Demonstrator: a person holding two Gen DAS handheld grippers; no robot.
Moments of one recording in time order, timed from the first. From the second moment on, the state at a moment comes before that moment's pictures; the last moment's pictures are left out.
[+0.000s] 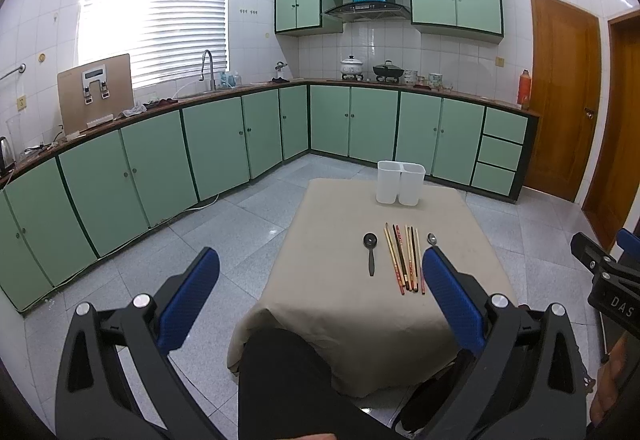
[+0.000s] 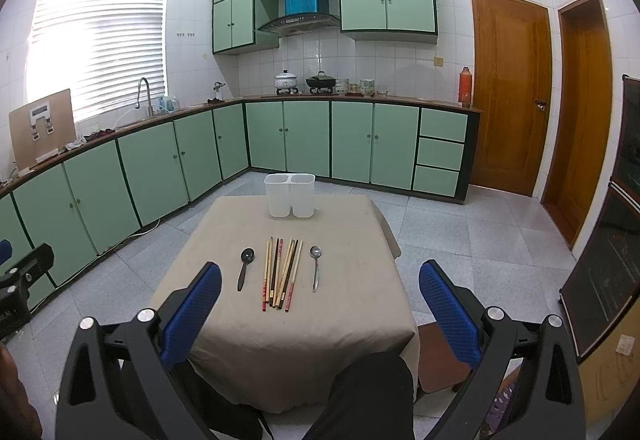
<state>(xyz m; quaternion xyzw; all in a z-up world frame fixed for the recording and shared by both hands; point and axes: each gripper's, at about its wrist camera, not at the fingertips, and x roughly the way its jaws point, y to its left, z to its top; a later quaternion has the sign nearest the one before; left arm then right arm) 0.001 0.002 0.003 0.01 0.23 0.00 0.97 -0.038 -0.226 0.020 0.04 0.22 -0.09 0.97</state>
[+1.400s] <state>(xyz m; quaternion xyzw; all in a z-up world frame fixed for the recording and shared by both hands) -0.003 0.002 0.009 0.01 0.23 0.00 0.97 -0.043 -0.229 0.021 0.04 0.22 -0.09 0.97</state>
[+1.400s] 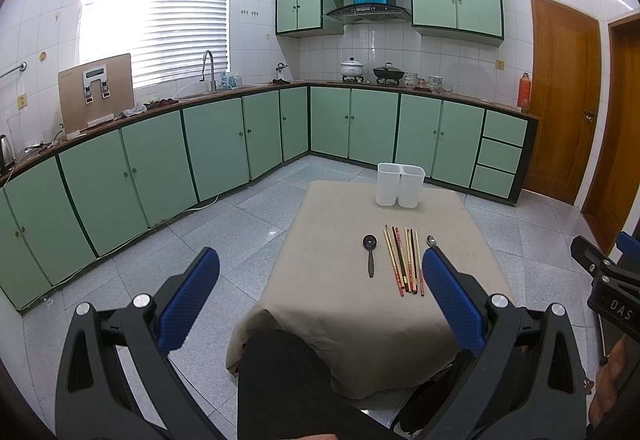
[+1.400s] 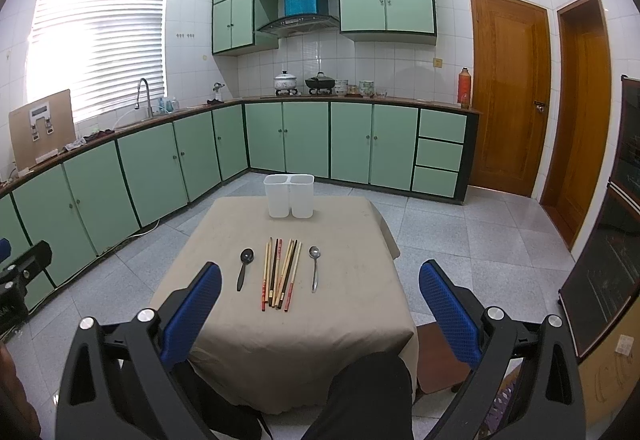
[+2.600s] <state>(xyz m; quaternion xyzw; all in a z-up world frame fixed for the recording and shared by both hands) 0.280 -0.046 -0.239 0.03 0.47 -0.07 0.88 0.241 -0.271 -0.218 0.07 0.44 -0.04 0.89</state>
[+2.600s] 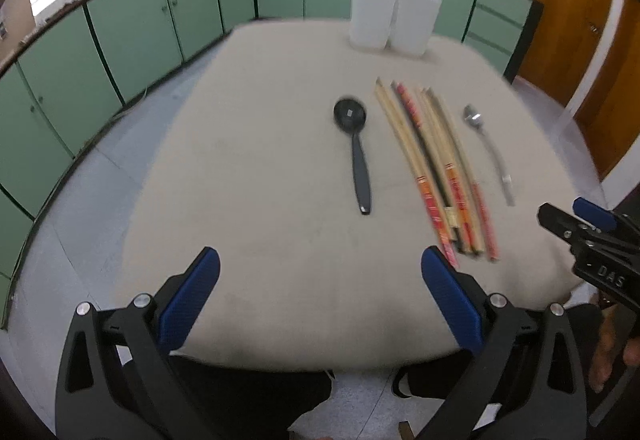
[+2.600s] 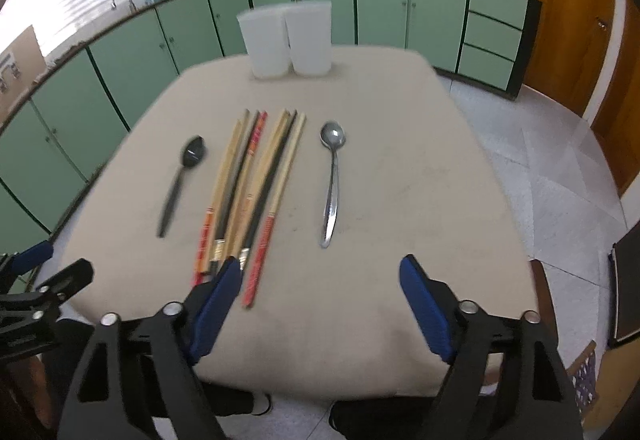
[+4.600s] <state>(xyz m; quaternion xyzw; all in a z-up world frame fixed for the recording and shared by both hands) 0.332 -0.071 -0.205 0.02 0.41 -0.10 0.91 0.273 -0.290 -0.188 0.06 0.37 0.03 0.93</state>
